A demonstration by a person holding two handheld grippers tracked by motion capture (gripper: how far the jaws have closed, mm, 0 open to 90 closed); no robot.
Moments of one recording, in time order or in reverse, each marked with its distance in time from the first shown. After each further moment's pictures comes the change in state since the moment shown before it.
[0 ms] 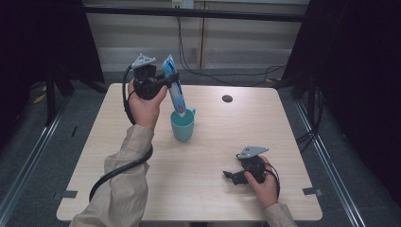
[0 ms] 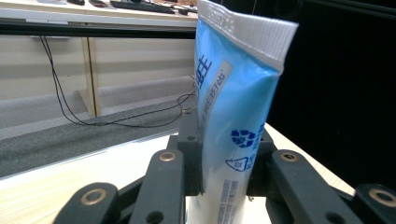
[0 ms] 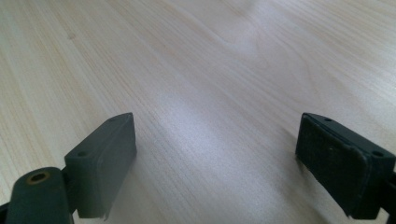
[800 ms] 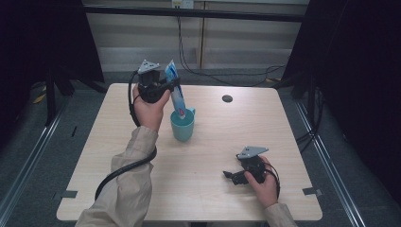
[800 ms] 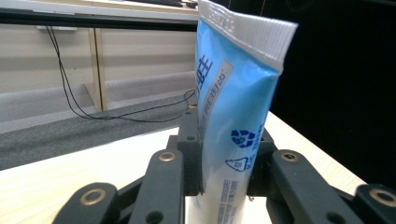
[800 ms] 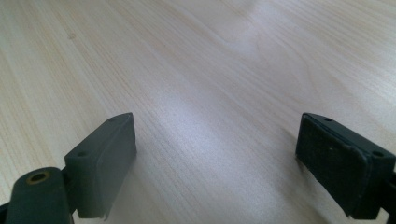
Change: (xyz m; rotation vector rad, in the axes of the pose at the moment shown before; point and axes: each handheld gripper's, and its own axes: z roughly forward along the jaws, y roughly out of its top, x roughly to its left) left arm 0.007 -0.021 0.020 0.019 0.028 -0.004; right arm 0.000 0.000 0.000 0.001 -0.001 0.000
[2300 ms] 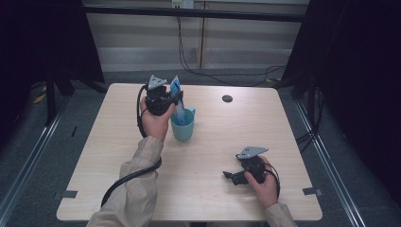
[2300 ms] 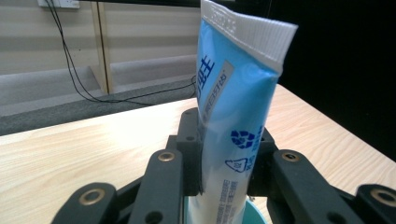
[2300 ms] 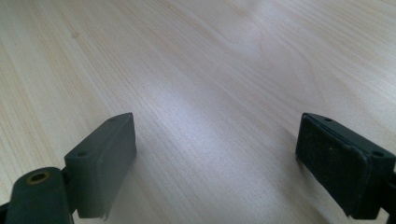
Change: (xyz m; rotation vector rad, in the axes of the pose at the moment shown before) left arm 0.000 -0.046 0.020 0.052 0.038 0.004; right arm 0.001 0.000 0.000 0.002 0.009 -0.004
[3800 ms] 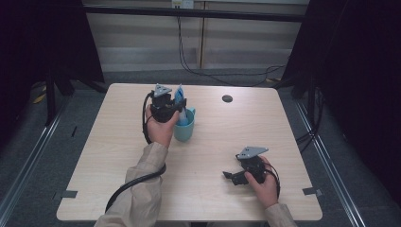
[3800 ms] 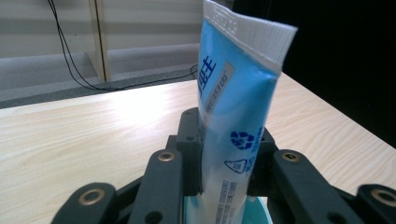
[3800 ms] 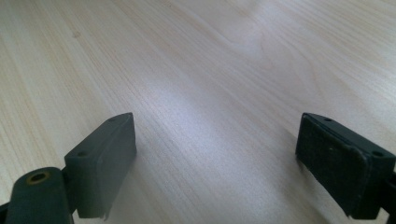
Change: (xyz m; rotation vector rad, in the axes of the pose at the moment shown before) left arm -0.008 -0.024 0.011 0.033 0.000 -0.022; right arm 0.000 0.000 0.000 0.002 0.005 -0.004
